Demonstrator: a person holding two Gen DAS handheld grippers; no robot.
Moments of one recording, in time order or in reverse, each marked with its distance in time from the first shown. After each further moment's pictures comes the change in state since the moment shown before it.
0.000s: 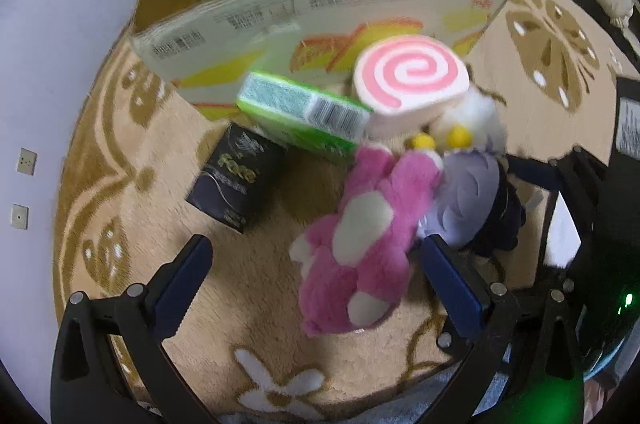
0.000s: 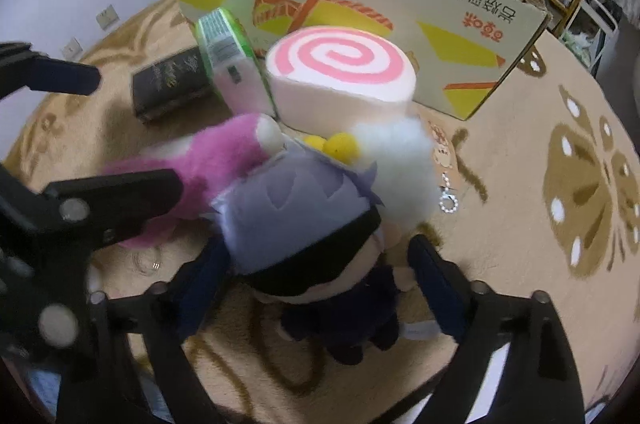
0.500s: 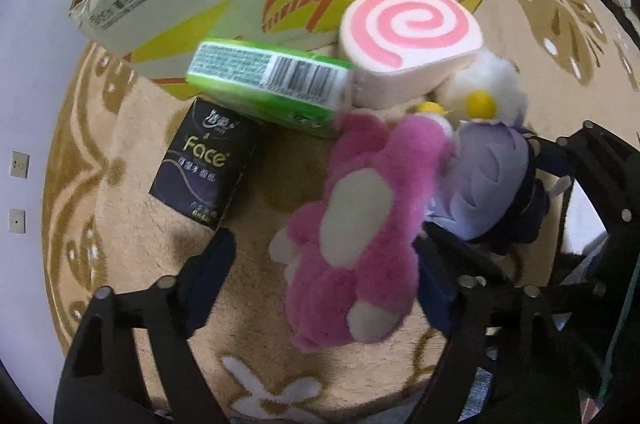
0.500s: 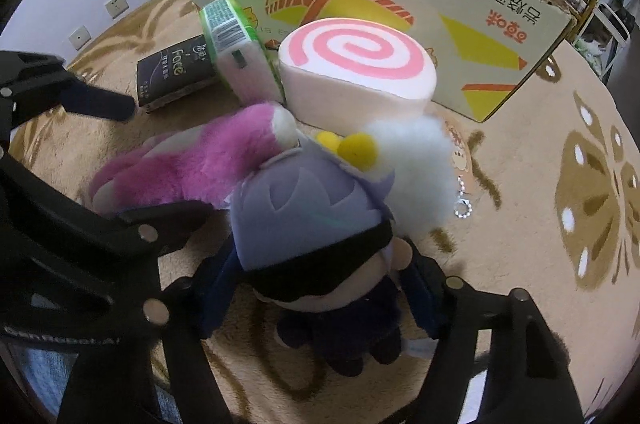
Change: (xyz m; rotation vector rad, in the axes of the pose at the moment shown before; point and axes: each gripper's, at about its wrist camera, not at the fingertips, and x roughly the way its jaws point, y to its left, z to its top) left arm 0.029 -0.012 0.002 0.041 0.059 0.001; right arm 0.007 0.005 0.004 -0.033 0.010 0.033
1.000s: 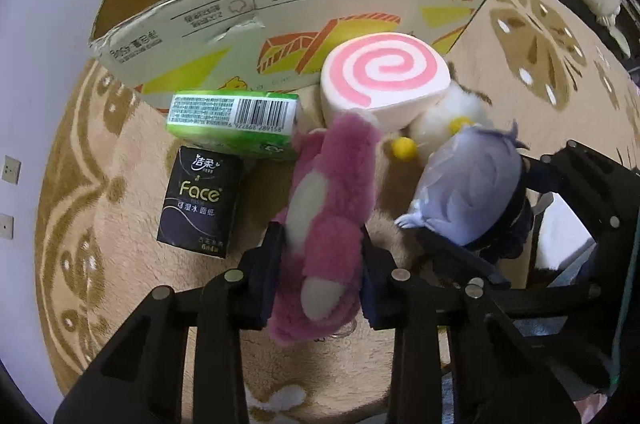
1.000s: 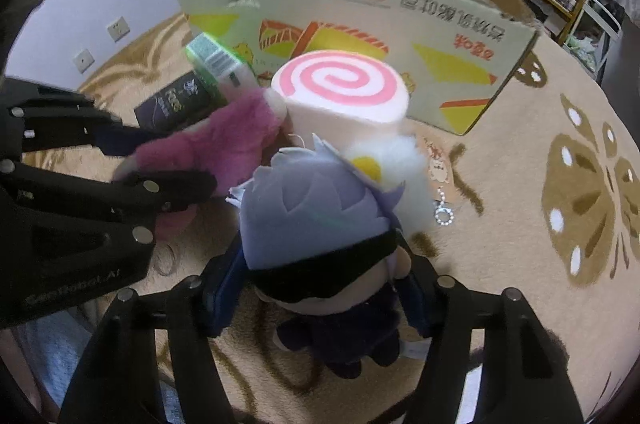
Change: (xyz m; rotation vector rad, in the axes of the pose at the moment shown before) left arm -0.017 -0.008 -0.001 -0.028 -0.101 -0.058; right arm -0.024 -0.014 0.000 0.049 -0.074 0.022
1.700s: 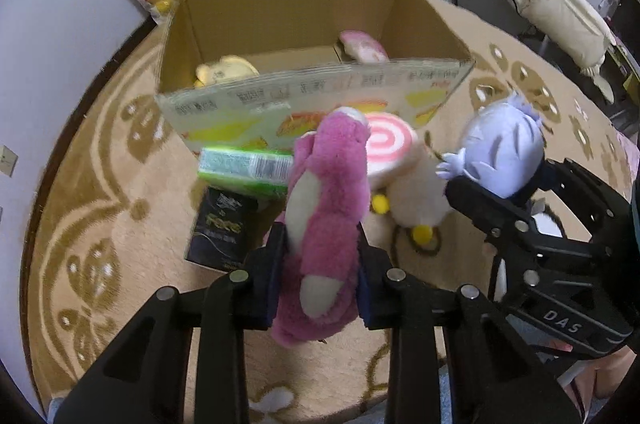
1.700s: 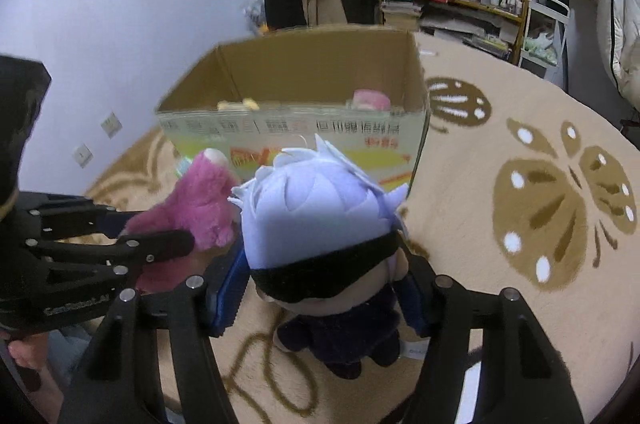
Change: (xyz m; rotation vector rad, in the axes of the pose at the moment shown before) left arm -0.068 0.037 -0.004 -0.078 -0.191 -0.052; right arm -0.065 -0.037 0.010 0.190 -0.261 0.019
